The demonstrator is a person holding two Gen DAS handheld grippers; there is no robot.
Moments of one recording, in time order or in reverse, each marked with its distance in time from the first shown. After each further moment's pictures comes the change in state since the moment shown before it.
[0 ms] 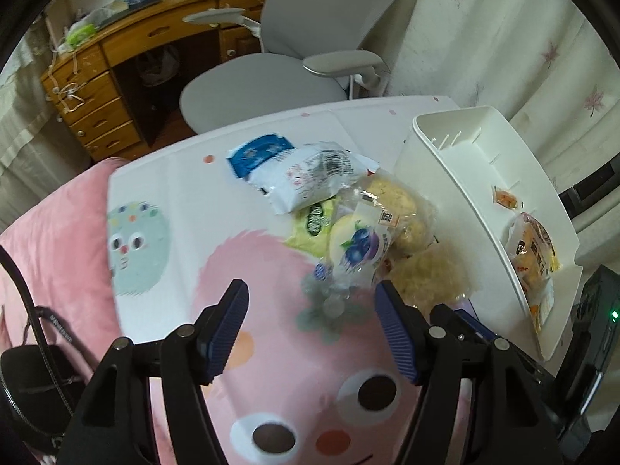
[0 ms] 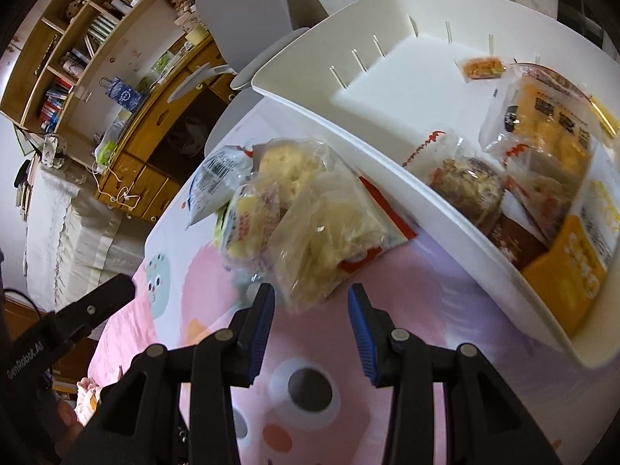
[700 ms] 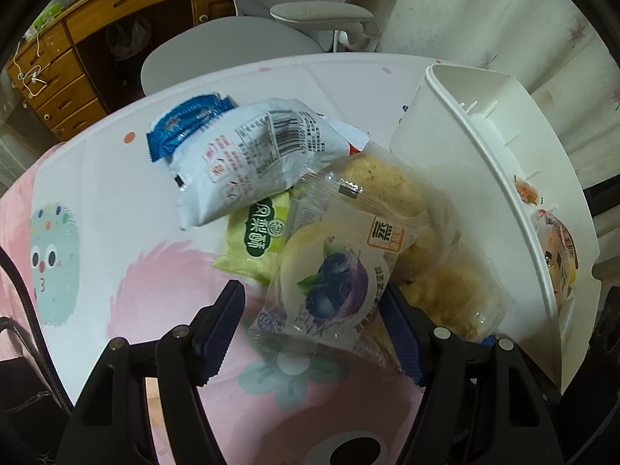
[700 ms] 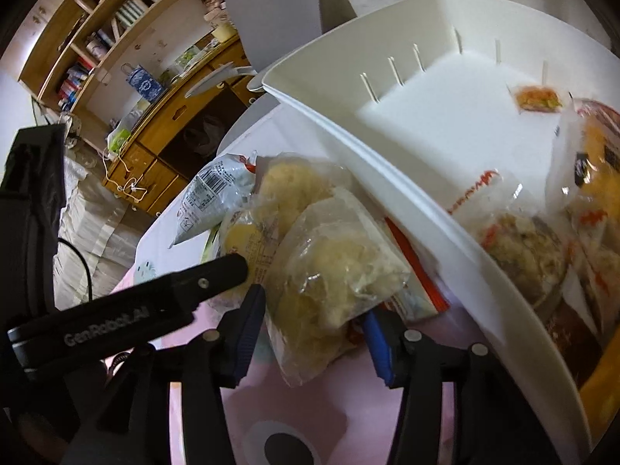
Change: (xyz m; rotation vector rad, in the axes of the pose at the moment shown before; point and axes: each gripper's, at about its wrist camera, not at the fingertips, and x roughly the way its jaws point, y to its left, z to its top) left arm 0.101 -0.022 0.024 -0.008 0.112 -0.063; right arm 0.043 0.002 0.024 -0.134 -0.044 0.038
